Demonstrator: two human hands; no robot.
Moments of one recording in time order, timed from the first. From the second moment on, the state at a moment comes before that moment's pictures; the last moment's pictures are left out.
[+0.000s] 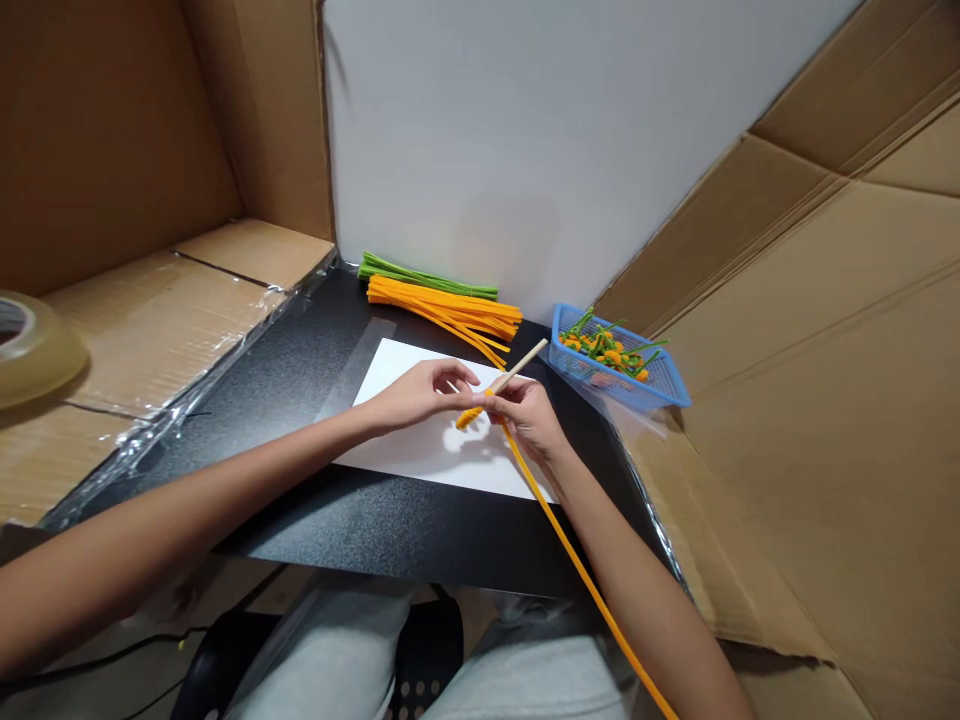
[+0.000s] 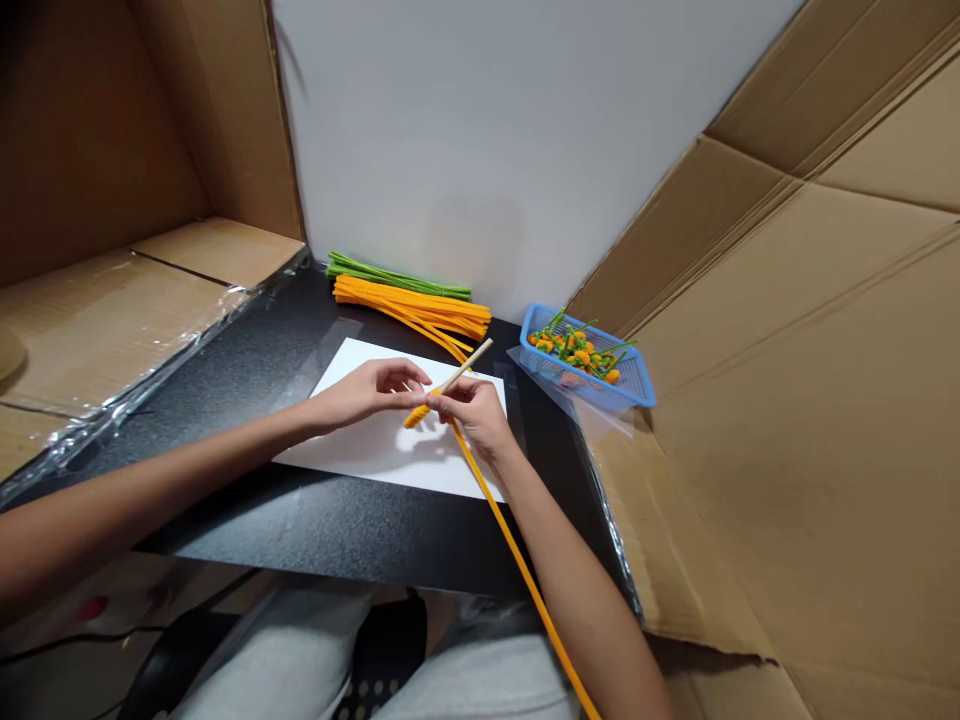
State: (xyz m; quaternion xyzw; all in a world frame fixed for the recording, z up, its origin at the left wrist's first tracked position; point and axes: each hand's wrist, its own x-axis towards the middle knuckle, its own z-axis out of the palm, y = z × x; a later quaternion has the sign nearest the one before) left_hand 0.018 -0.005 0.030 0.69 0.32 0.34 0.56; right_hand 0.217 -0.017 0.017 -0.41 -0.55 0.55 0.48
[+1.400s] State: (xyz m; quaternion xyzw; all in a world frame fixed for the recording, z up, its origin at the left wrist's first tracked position) left_hand 0.014 -0.005 0.034 0.51 0.32 0.29 0.74; right_hand 0.216 -0.023 0.028 -0.41 -0.58 0.52 0.46
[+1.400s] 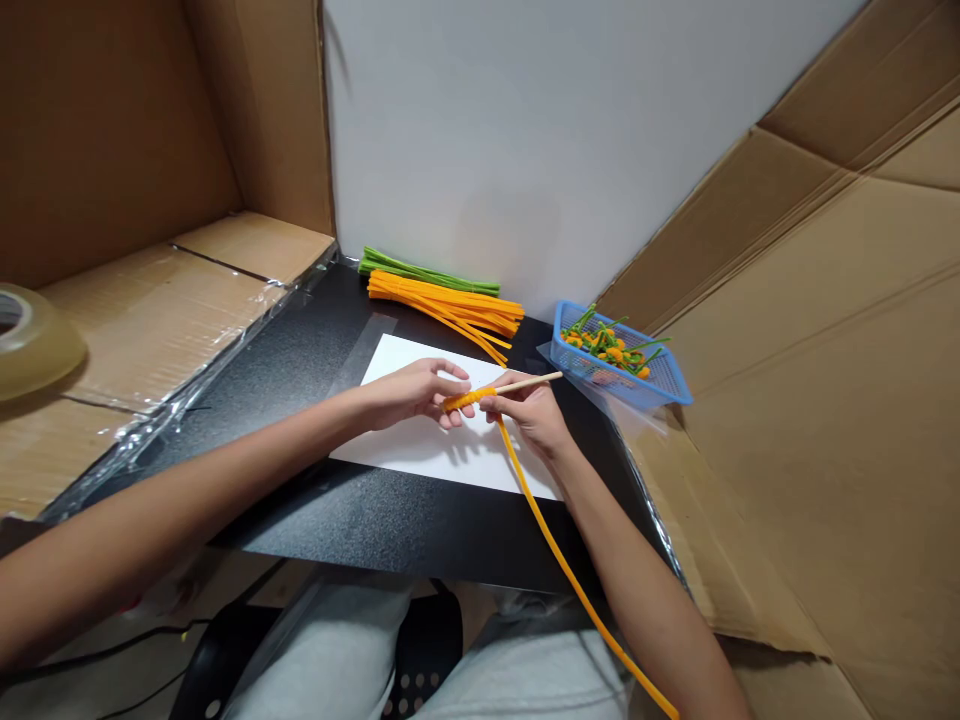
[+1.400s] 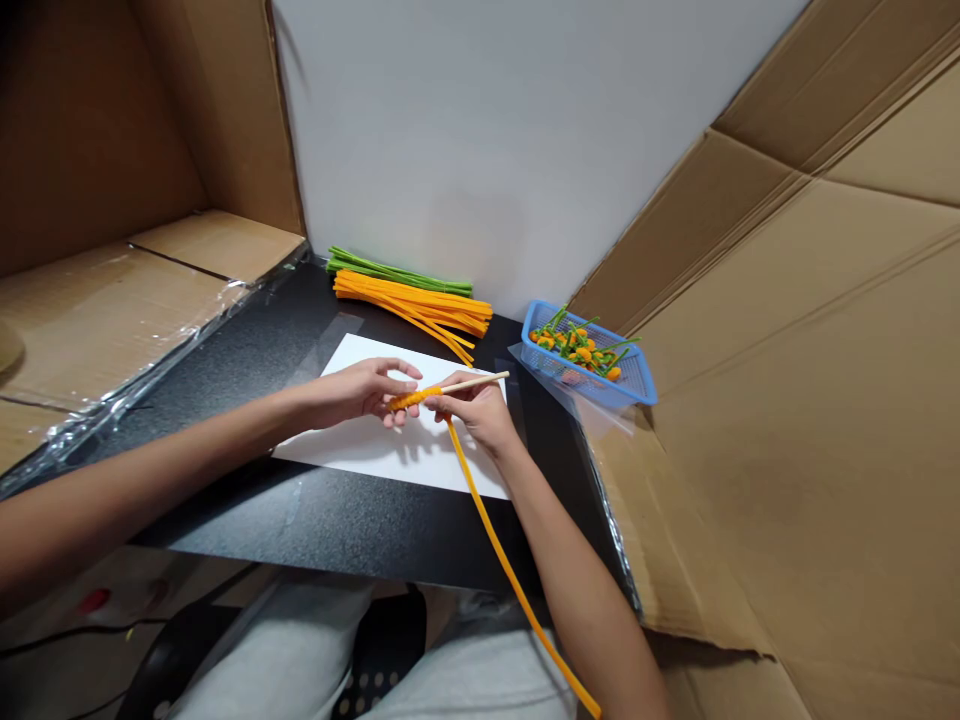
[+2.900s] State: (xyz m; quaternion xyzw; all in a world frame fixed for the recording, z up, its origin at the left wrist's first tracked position) left_hand 0.017 -0.019 0.029 0.89 0.30 0.35 0.07; right_hand 0.214 -0.024 0.022 -0.40 -0.61 0.49 0.48
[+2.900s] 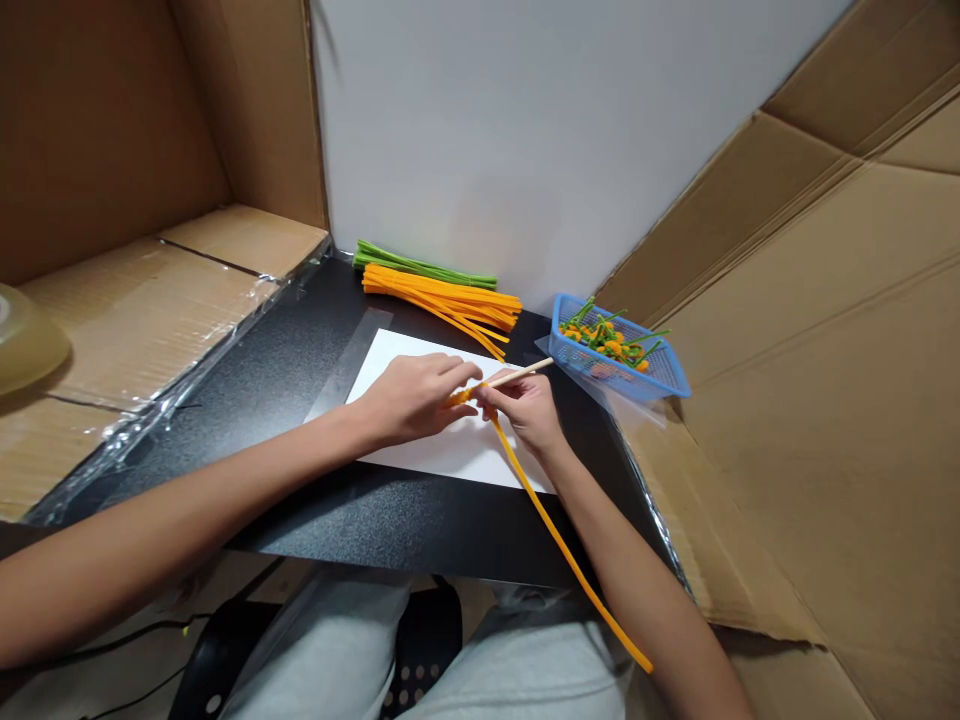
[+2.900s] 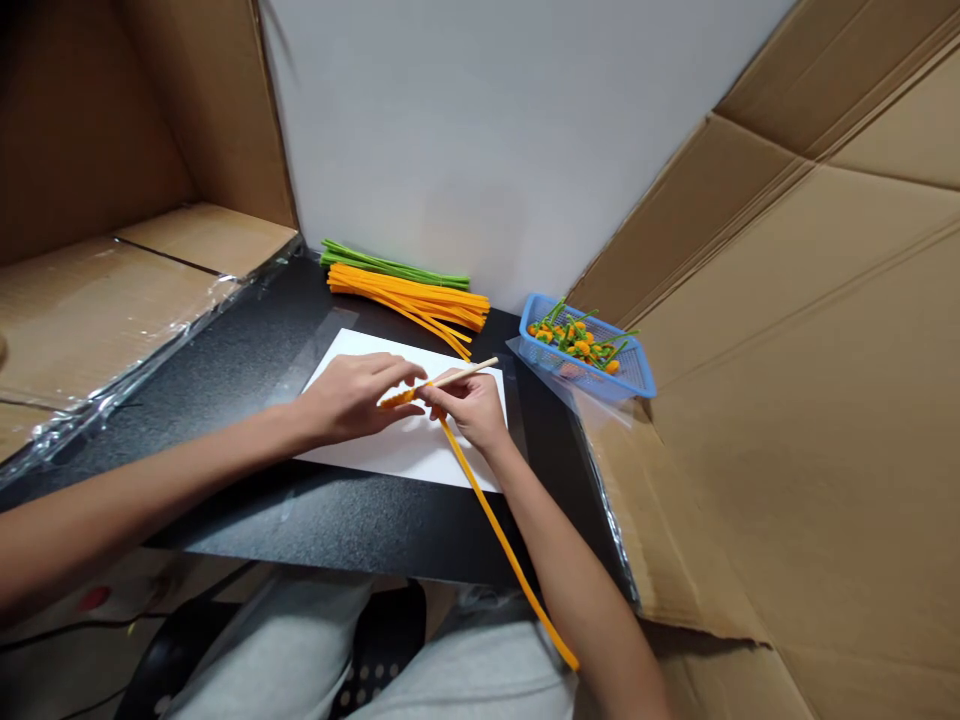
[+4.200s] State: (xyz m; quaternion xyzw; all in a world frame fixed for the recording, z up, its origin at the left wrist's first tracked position) left_hand 0.013 -0.010 0.024 0.85 0.27 0.44 -0.11; right_hand 0.209 -0.030 0.032 -0.39 -0.58 0.51 0.50
